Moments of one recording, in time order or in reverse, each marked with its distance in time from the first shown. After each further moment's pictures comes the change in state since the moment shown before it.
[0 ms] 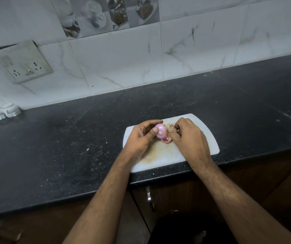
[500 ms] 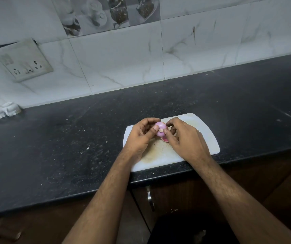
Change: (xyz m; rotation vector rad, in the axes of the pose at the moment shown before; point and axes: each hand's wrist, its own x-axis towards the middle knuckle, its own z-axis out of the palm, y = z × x) left_hand -0.001 0.003 0.001 -0.026 0.037 -0.006; right_hand -0.003 -0.001 -0.004 0.099 -0.075 -0.192
